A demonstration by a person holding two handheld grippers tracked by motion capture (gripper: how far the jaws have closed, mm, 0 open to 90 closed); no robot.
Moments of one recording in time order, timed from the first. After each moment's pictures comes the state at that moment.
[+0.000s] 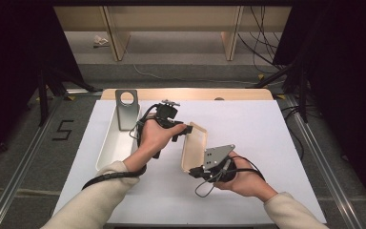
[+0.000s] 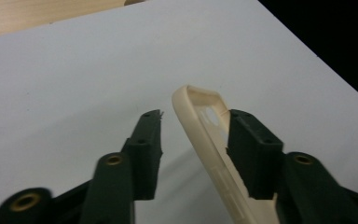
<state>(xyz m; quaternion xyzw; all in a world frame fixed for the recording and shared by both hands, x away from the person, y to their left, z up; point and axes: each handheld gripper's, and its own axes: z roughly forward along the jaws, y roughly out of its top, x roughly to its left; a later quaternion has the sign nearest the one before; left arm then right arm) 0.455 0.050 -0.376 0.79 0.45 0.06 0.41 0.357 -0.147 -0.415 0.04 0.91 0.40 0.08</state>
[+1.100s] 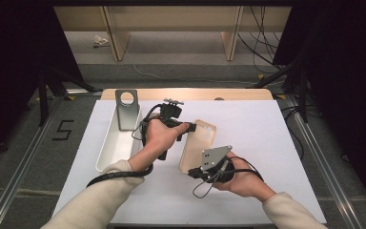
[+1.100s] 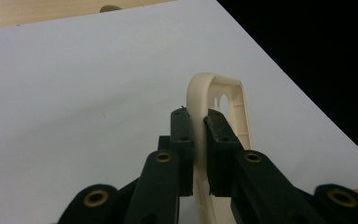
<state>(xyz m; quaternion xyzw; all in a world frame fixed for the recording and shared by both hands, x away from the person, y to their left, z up) 0.445 0.039 -0.363 0.77 0.46 0.02 0.44 0.357 -0.143 -0.419 0.04 0.92 0.39 0.08</state>
